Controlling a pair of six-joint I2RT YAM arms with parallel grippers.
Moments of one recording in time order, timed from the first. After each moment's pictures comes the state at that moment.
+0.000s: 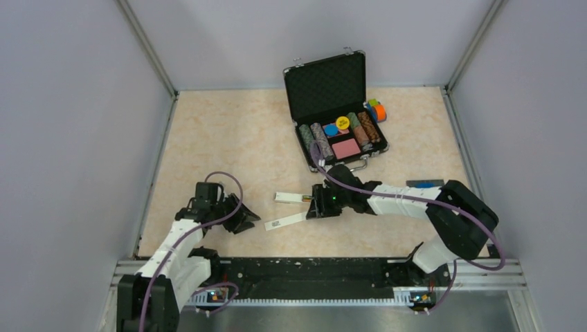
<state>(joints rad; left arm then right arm) -0.08 0.89 0.34 -0.49 0.51 -0.86 0.83 1.51 0.72 -0.08 -0.28 0.65</state>
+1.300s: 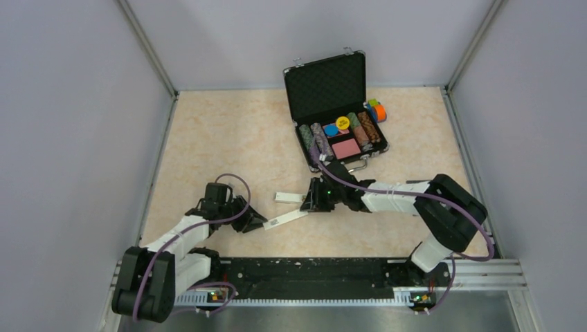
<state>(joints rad) -0.18 1.05 0.26 -0.21 0.53 -0.95 0.83 1.61 0.72 0.10 -0.26 0.88</state>
